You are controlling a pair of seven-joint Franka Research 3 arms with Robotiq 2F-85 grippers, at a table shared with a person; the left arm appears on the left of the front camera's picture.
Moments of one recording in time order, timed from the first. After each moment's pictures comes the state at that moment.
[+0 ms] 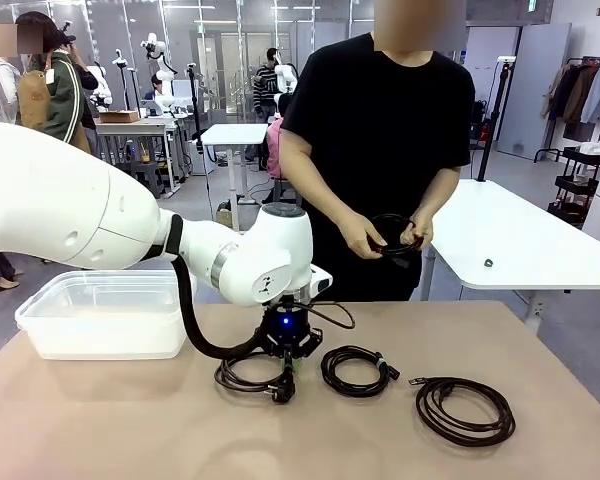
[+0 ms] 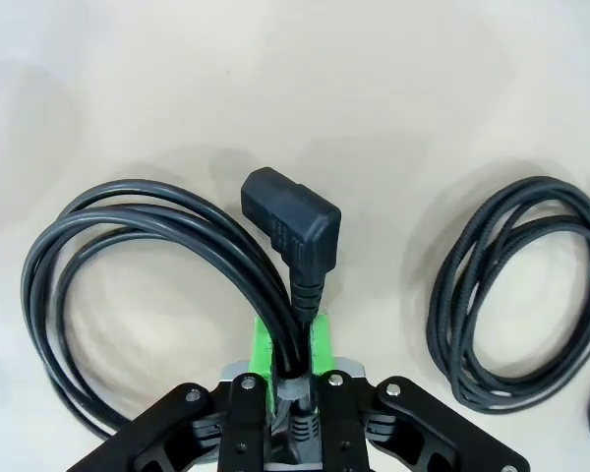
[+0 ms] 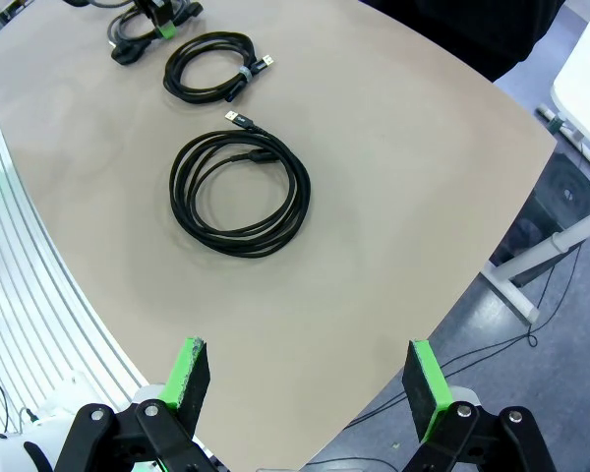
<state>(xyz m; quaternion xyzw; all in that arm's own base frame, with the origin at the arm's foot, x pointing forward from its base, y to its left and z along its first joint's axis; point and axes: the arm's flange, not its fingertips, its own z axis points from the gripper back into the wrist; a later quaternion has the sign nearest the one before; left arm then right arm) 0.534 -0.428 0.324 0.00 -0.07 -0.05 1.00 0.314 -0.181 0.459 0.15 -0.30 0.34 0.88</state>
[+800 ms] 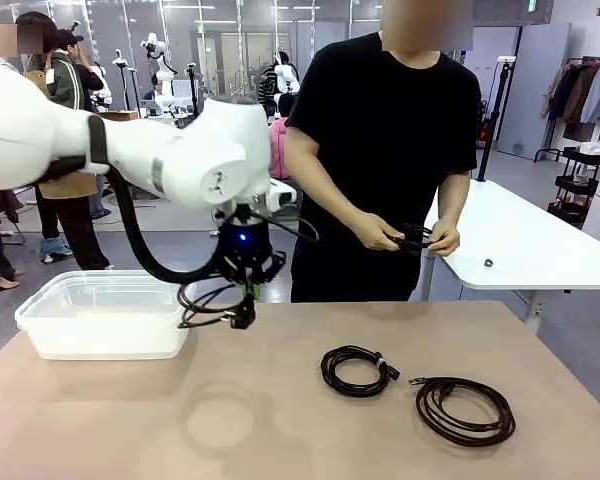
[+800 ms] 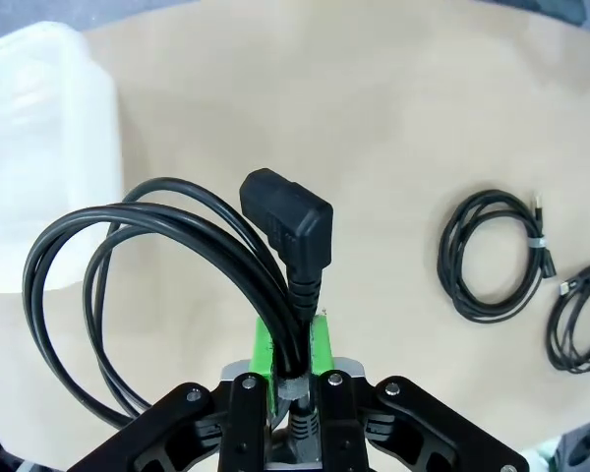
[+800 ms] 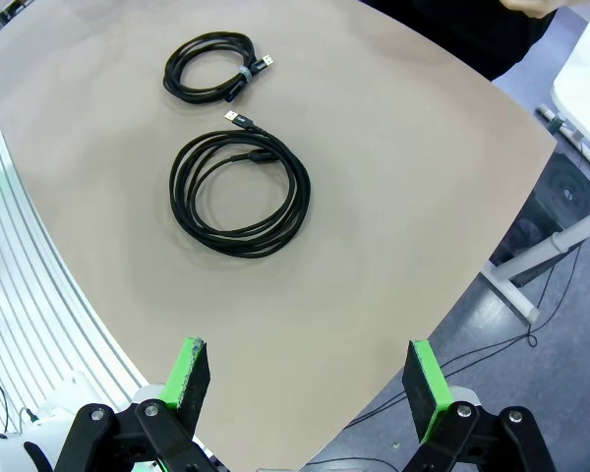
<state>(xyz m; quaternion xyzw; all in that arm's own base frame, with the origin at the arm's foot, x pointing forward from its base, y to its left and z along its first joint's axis) 0.532 -0.349 0.495 0.00 -0.11 -0.03 0.99 0.315 -0.180 0.459 0.15 -0.30 0.34 0.88</state>
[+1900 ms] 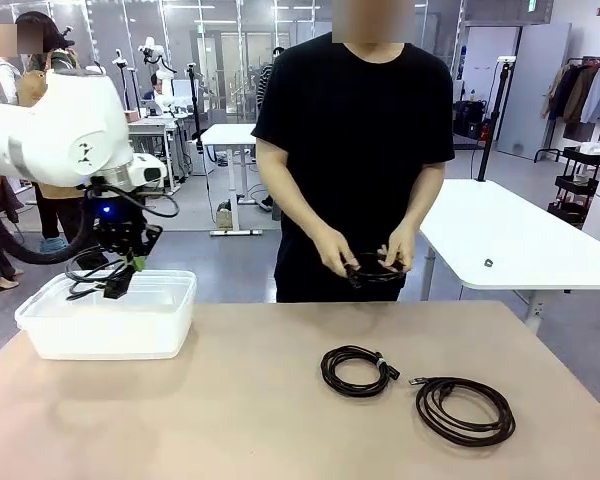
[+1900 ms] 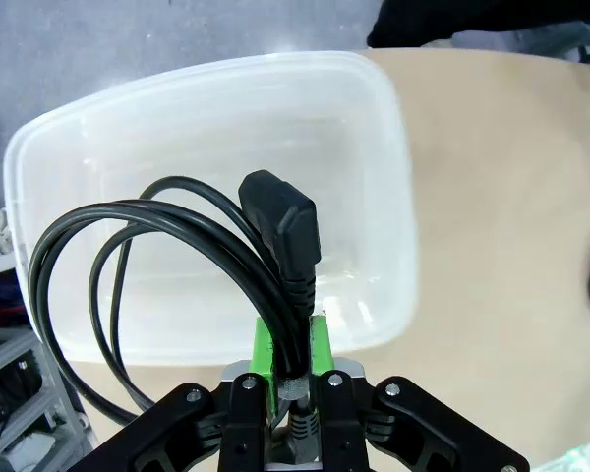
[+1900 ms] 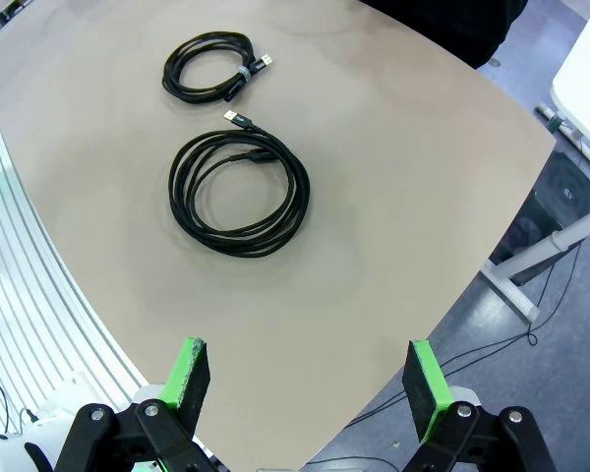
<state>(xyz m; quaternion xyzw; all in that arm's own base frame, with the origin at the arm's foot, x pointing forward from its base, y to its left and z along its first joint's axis) 0.583 -0.128 0.510 0.02 -0.12 -0.06 0.99 0.315 -0.180 0.460 0.15 -0.30 0.34 0.88</state>
